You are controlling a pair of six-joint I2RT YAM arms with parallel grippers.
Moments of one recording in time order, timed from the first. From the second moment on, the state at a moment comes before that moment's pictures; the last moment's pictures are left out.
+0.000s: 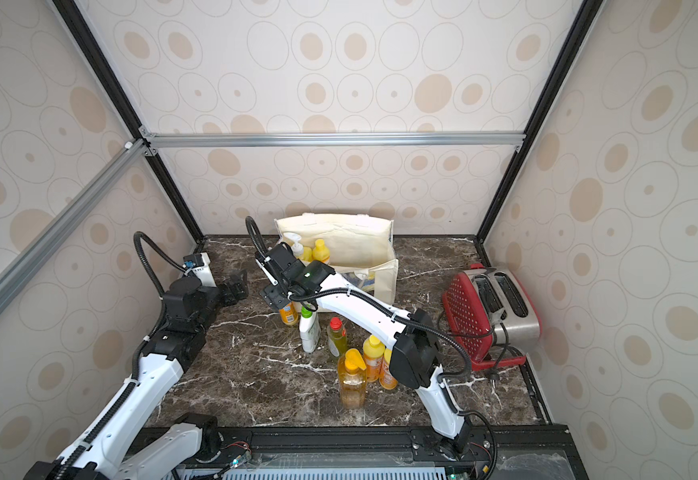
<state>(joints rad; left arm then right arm) -0.14 0.96 0.73 -0.08 -0.12 -0.32 0.96 2.12 2.12 -0.81 0.14 0.09</state>
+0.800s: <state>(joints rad) -0.14 0.96 0.73 -0.07 -0.10 -0.32 0.97 2.20 2.17 -0.79 0.10 0.09</state>
